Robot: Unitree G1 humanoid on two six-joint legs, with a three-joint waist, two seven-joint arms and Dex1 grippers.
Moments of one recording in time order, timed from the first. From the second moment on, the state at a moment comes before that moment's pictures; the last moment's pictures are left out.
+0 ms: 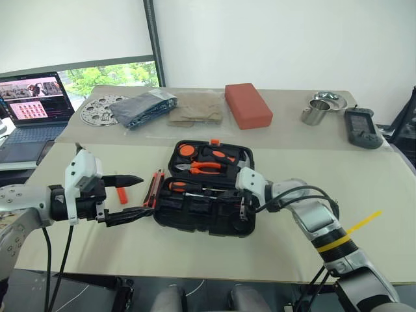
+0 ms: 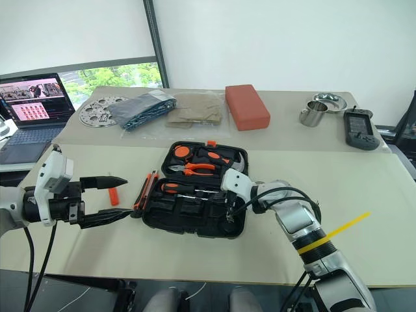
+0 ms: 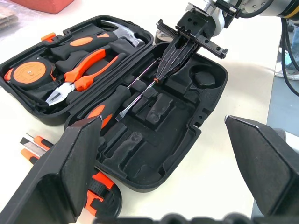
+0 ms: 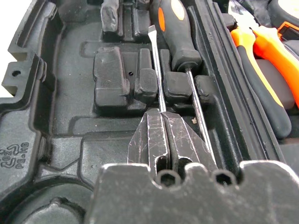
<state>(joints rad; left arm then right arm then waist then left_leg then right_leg) -0.01 0.99 0.38 -0.46 -0.75 0.72 -1.11 -0.47 -0.48 0.33 0.08 0.13 0.27 1.00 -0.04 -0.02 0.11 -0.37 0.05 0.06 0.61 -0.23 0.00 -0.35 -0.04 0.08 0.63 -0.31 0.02</state>
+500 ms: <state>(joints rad) 0.07 0.94 0.41 -0.47 -0.74 0.68 -1.07 -0.35 -0.50 0.11 0.01 0.32 0.27 1.02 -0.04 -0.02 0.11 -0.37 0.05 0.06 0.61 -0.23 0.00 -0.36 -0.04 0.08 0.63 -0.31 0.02</state>
